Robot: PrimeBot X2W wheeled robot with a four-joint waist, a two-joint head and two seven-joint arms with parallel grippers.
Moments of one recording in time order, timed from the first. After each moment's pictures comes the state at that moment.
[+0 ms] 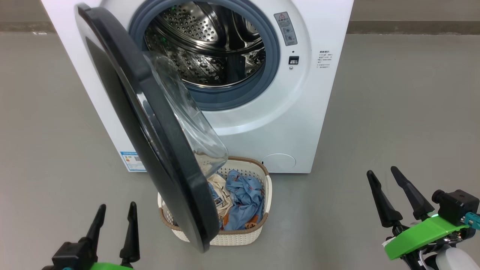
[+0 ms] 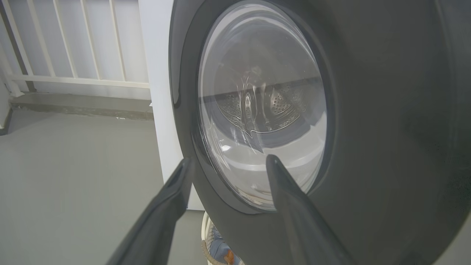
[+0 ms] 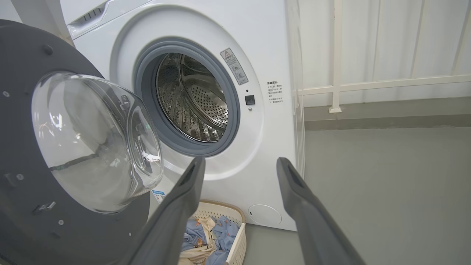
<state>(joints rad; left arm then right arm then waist) 0.00 0.06 -0.05 0.15 -0.25 -0.09 -0.26 -0.14 -0.32 0.18 0.24 0.56 0.12 -0.25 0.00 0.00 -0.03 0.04</state>
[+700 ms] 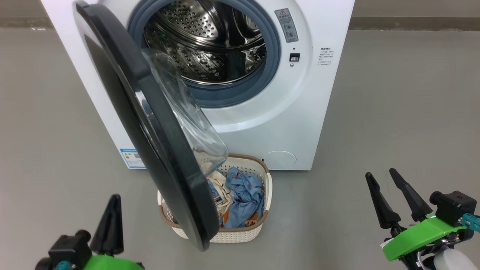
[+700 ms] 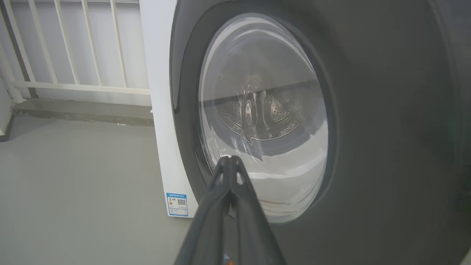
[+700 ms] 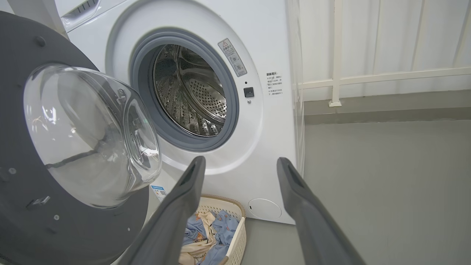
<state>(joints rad) -0.02 0.06 -0.05 0.15 -0.25 -0.09 -0.26 -0.14 -0.31 0.18 0.26 0.56 0.12 -0.25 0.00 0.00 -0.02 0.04</state>
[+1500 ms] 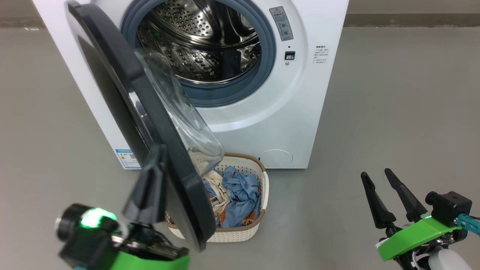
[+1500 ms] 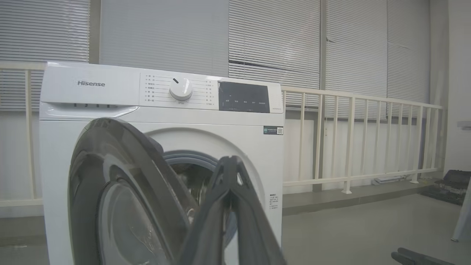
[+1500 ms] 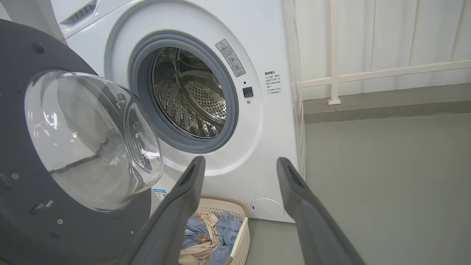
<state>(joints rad) -0.06 0.05 -0.24 -0.34 -0.22 -0.09 -0.22 -0.14 -0.29 0.18 0.26 0.56 0.12 -0.25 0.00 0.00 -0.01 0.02</state>
